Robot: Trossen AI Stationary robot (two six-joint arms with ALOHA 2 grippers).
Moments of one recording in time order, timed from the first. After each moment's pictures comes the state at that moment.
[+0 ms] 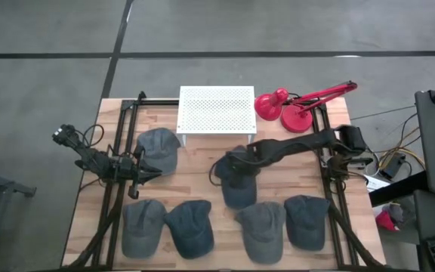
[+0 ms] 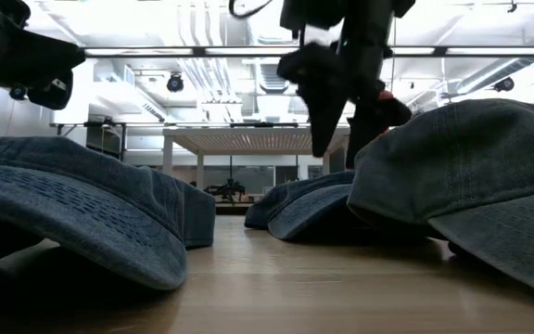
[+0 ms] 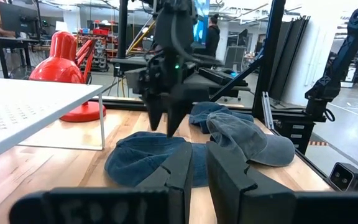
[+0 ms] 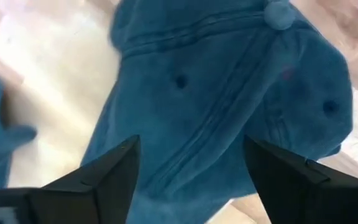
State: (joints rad) left arm -0.62 0.07 0.04 0.02 -0.60 -0.06; right arm 0.06 1.83 1.37 -0.85 0.06 1.02
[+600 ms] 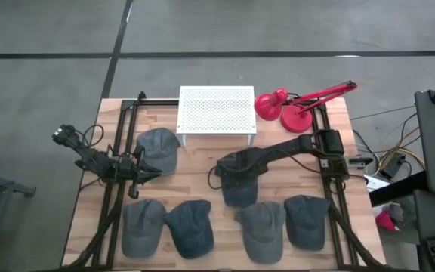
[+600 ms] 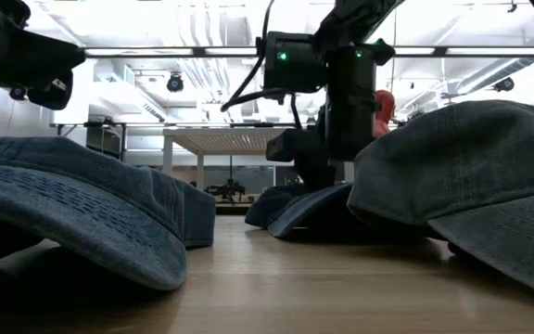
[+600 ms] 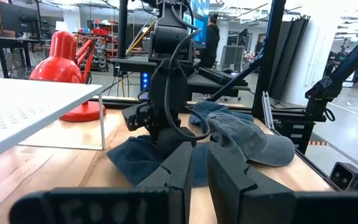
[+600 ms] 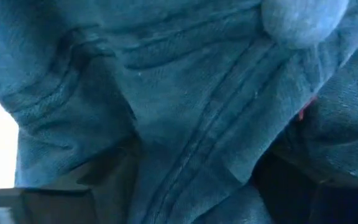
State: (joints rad) left arm -0.62 0.07 0.04 0.02 -0.60 -0.06; right arm 0.05 2.09 1.38 -0.83 0.02 1.26
